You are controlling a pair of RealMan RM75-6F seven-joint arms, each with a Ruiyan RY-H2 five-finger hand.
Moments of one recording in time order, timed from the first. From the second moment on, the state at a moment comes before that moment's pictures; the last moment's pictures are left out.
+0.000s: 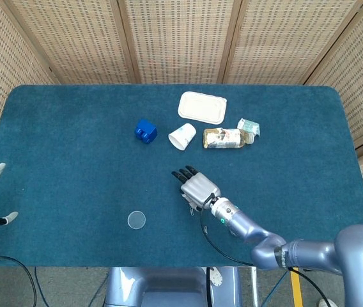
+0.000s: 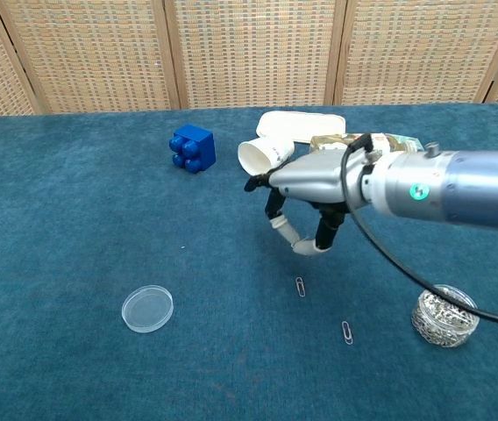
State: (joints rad) left arm -0.17 -0.97 -0.09 -1.82 1.27 1.35 0.17; right arm 1.02 -1.52 0.07 -1.52 -1.05 0.78 -0.49
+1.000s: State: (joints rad) left arm -0.15 -0.97 -0.06 -1.85 1.34 1.39 0.19; right arm 0.74 -1.28 -0.14 -1.63 -1.45 0.94 -0.34
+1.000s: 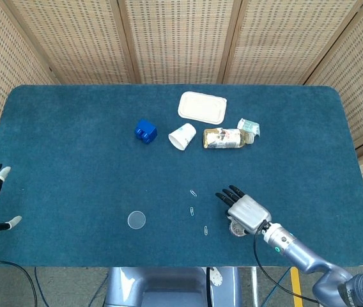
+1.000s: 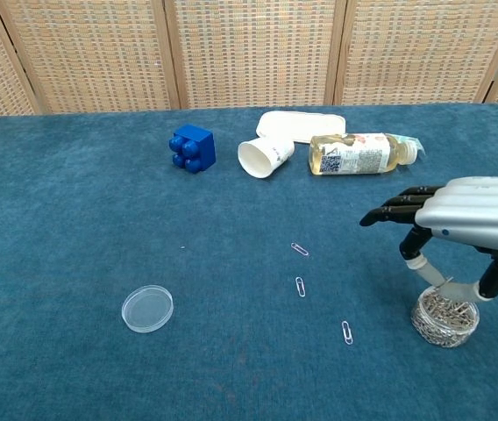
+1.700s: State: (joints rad) left arm -0.15 -0.97 -0.07 -1.85 1.33 1.39 0.19; right arm 0.70 -1.33 -0.12 -1.58 -1.48 0.90 -0.35
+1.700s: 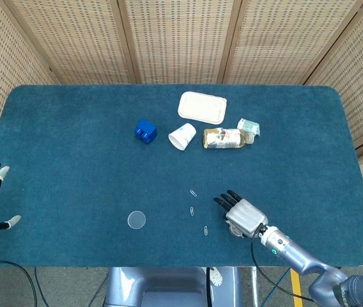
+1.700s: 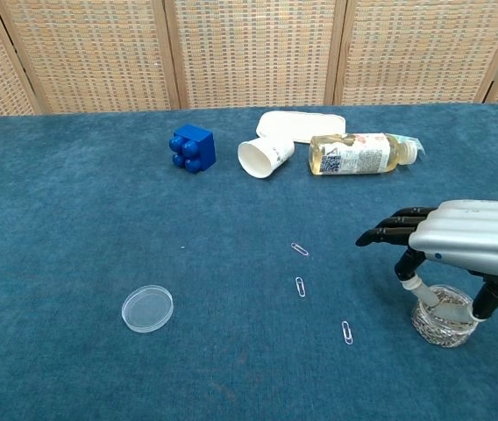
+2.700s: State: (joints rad) left arm -0.14 -0.96 -0.06 -1.85 1.35 1.41 0.17; right arm 0.60 -1.18 -0.07 -1.67 -1.59 1.15 -0.29
